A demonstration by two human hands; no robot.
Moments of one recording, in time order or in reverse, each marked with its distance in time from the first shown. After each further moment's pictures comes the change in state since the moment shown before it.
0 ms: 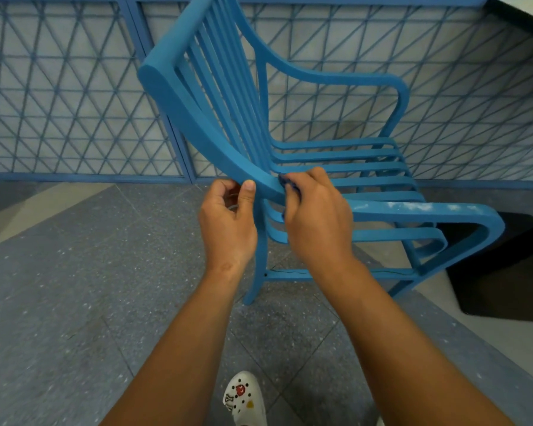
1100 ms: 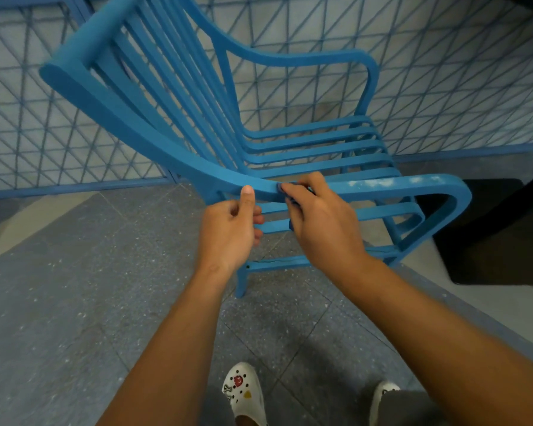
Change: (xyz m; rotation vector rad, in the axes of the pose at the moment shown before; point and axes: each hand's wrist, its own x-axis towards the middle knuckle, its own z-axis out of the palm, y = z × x) left_hand -0.036 0.017 0.034 0.120 -0.361 -0.340; right_hand -0.029 0.073 -0.033 -0.143 -0.077 -0.142
